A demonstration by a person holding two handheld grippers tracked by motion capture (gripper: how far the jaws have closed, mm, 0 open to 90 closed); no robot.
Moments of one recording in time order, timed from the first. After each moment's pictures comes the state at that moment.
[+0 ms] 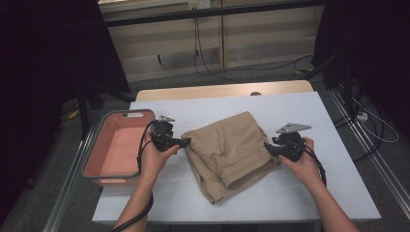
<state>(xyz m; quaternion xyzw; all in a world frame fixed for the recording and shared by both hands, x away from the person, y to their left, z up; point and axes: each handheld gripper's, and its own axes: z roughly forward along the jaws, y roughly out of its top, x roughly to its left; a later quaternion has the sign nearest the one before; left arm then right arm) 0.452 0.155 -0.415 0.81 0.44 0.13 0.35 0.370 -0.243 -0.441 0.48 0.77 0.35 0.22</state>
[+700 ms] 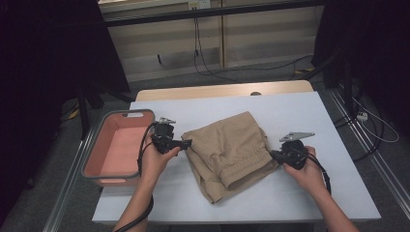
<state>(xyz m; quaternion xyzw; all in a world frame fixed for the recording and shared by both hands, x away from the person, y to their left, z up) 0.447 0.153 -0.416 0.81 0.45 0.12 0.36 0.354 -0.250 -0.457 0.49 0.78 0.36 0.16</state>
